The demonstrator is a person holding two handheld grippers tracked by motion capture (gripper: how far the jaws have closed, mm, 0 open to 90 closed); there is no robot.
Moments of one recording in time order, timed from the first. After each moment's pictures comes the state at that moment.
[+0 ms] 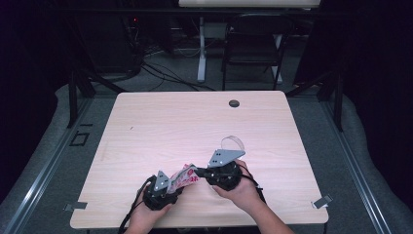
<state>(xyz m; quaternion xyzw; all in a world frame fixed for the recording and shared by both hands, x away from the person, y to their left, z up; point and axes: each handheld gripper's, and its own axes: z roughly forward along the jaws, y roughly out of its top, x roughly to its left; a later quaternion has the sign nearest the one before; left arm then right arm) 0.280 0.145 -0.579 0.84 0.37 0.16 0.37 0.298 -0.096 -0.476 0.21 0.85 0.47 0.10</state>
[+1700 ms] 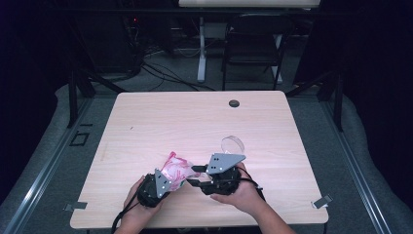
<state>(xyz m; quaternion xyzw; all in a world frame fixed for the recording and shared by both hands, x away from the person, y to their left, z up) 0.271 0.148 -0.556 0.84 0.31 0.34 0.28 0.284 -0.090 -0.462 0.14 0.85 0.50 0.11</state>
